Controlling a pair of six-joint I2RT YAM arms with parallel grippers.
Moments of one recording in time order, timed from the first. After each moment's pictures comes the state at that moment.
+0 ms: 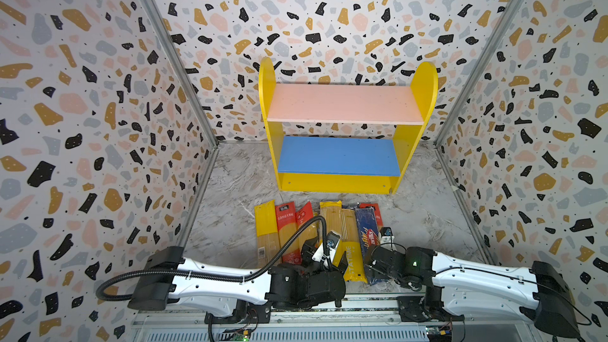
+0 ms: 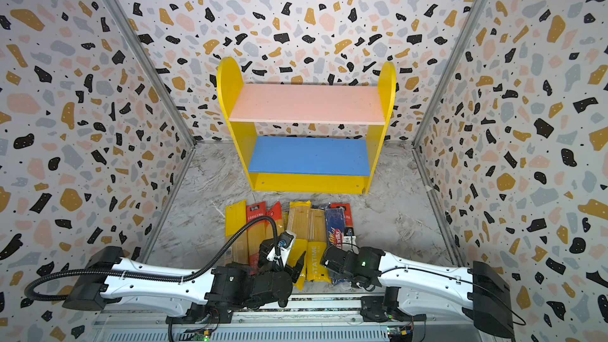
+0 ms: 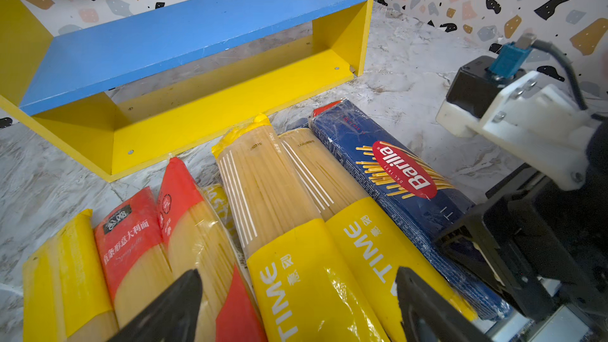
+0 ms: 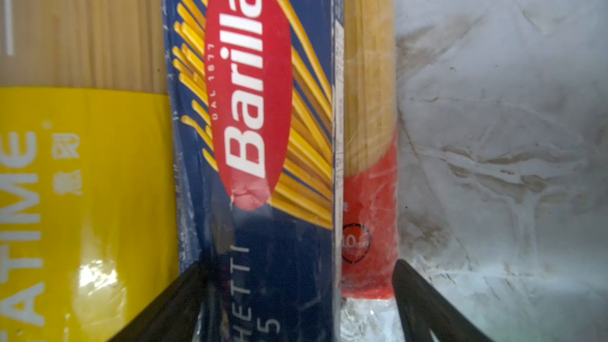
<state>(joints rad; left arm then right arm) -1.57 1.16 0.74 -0.38 -0.91 -0.64 1.21 1.01 0.58 -0.87 0.34 1.10</state>
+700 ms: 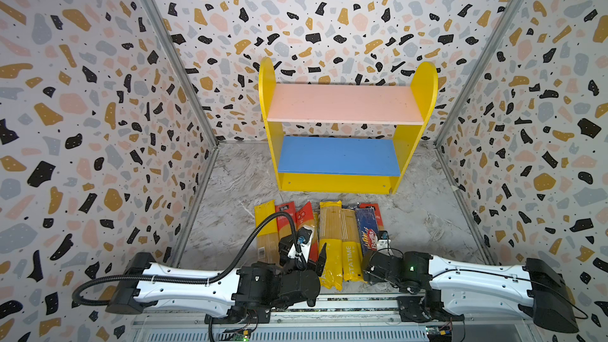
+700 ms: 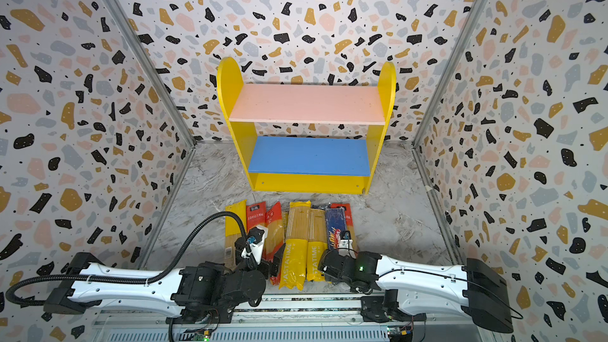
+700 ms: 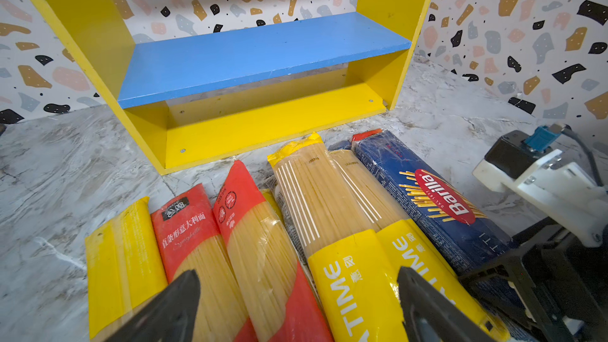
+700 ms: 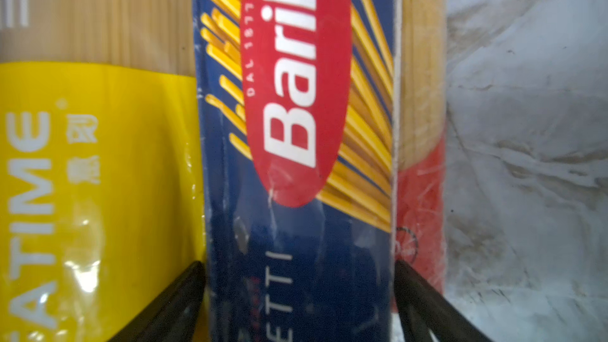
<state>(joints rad) -1.57 0.91 0.65 -0.50 -1.01 -0.71 1.26 1.04 0.54 -0.78 0.33 1.15</state>
